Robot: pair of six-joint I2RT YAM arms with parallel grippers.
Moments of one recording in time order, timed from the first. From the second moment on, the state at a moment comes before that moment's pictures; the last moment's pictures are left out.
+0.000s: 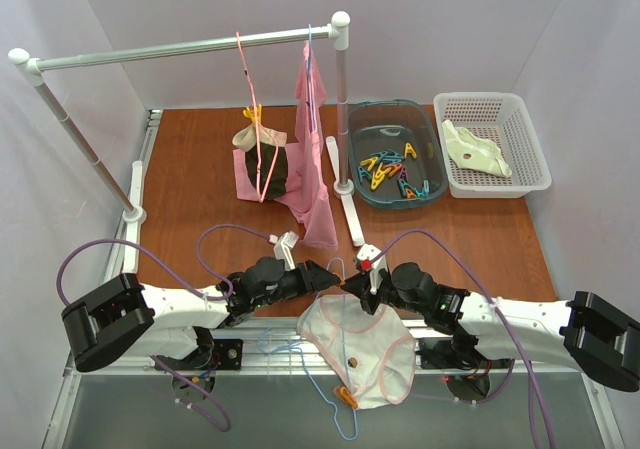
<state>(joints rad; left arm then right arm) -1.04 1.21 0.24 0.61 0.07 -1.19 1.12 0.96 0.19 0.38 -0.03 0.12</state>
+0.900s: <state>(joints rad) -1.02 1.28 0.26 0.64 0.10 -1.18 1.12 0.97 0.19 0.39 -0.08 0.10</state>
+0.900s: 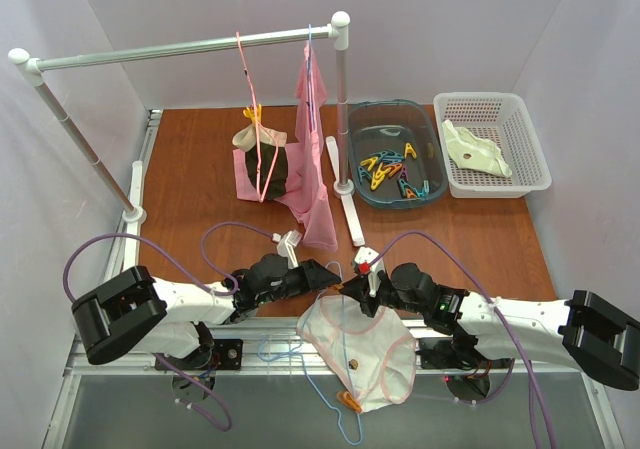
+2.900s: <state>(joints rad) -1.00 1.46 0.23 0.87 0.17 -1.20 1.15 0.81 0.22 -0.19 0.22 0.56</state>
